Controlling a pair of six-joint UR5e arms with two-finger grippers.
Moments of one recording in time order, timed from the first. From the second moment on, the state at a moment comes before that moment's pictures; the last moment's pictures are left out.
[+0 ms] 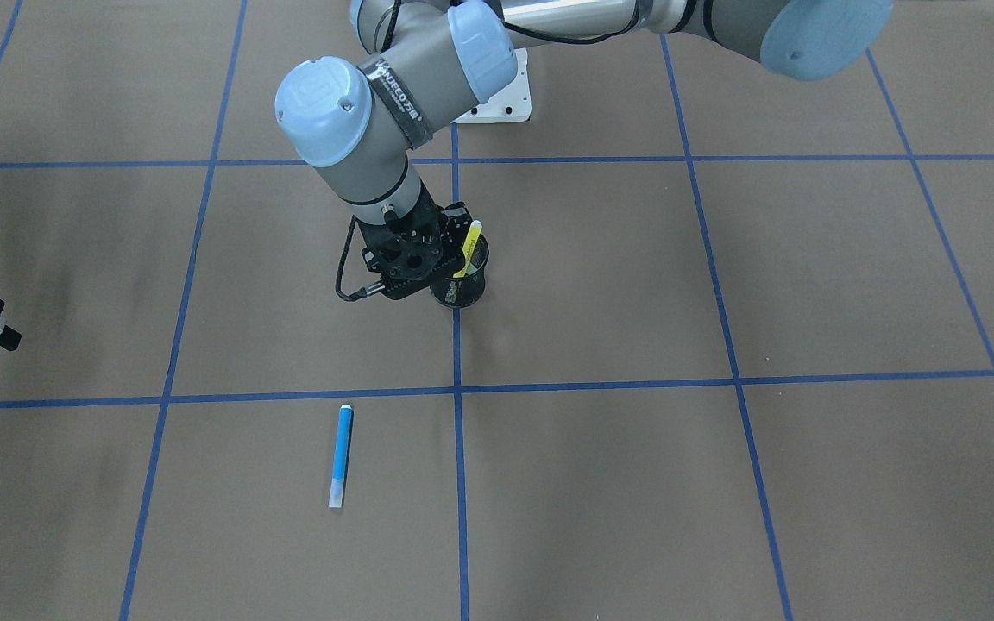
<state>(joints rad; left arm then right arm) -0.58 -2.80 -1.25 -1.16 -1.91 -1.42 1.21 -1.42 1.53 -0.86 2.38 0.71</state>
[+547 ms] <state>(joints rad) -0.63 -2.77 -1.50 -1.11 -1.75 -1.42 1.21 -1.42 1.53 -0.85 2.38 0.71</state>
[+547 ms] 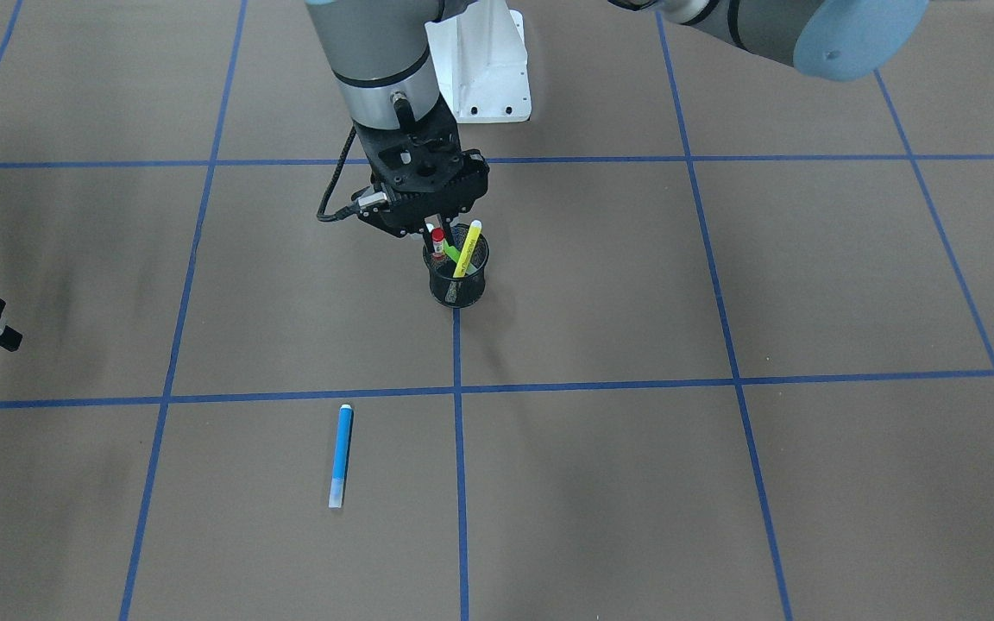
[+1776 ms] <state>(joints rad) -0.56 -2.69 -0.98 -2.05 -1.01 -1.53 1.21 -1.41 1.54 -0.84 2.34 0.72</state>
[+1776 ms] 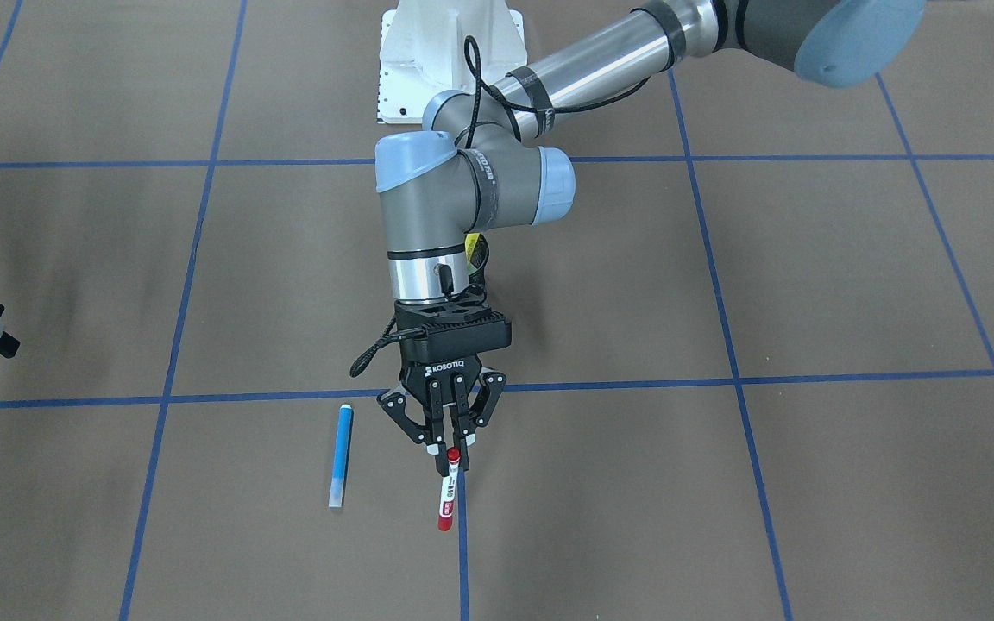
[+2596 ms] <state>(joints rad) -0.51 -2.71 -0.87 -2.17 -0.98 -1.56 1.21 -1.42 1.57 -0.84 2.34 0.72</state>
